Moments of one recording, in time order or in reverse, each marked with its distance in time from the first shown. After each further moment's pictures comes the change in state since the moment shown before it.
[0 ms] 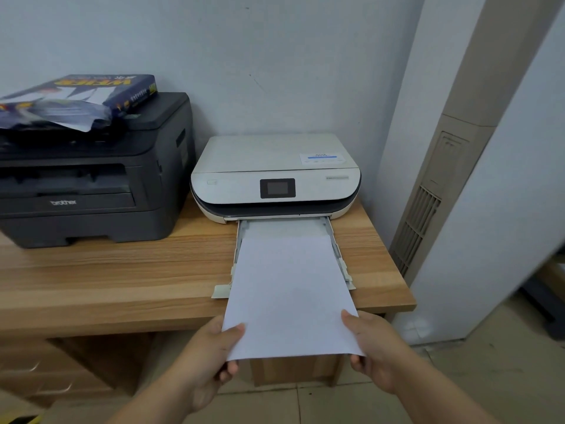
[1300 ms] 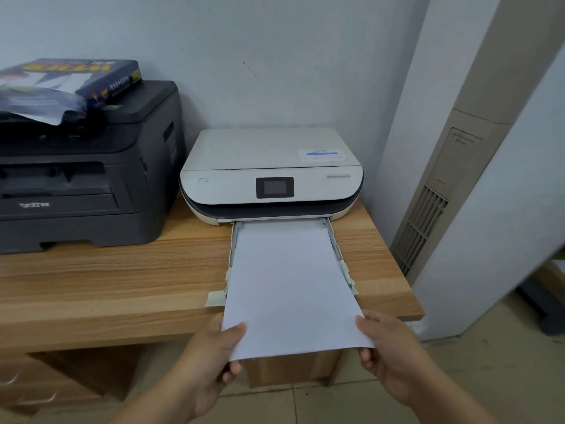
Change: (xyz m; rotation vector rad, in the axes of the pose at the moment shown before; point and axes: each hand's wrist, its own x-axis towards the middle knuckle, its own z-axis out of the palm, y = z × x) left_hand 0.028 0.013 0.005 -0.035 -0.010 -0.021; right_hand 0.013 -0.011 -0.006 0.117 0.011 -0.117
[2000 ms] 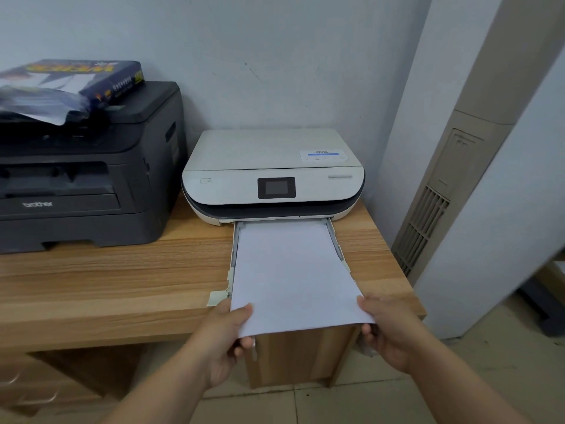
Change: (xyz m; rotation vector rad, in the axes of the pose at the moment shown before) left_hand 0.016 0.017 0.011 -0.065 0.011 -0.035; right_hand 0.024 -0.020 -0.002 -0.004 0.017 0.009
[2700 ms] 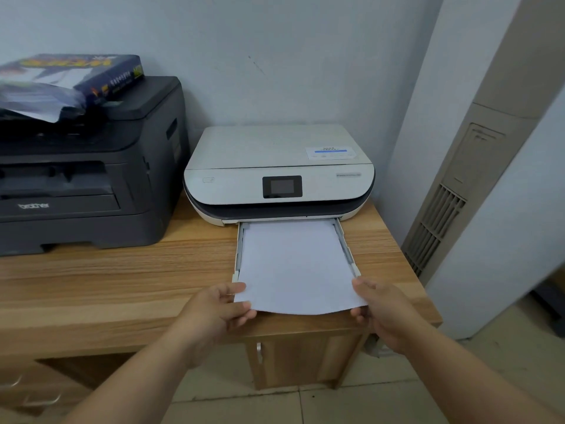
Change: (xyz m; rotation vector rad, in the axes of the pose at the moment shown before) left_hand 0.034 0.023 -0.030 0.091 -0.051 0.106; right_hand 0.032 -0.014 0.018 -0.159 -0.009 -0.083
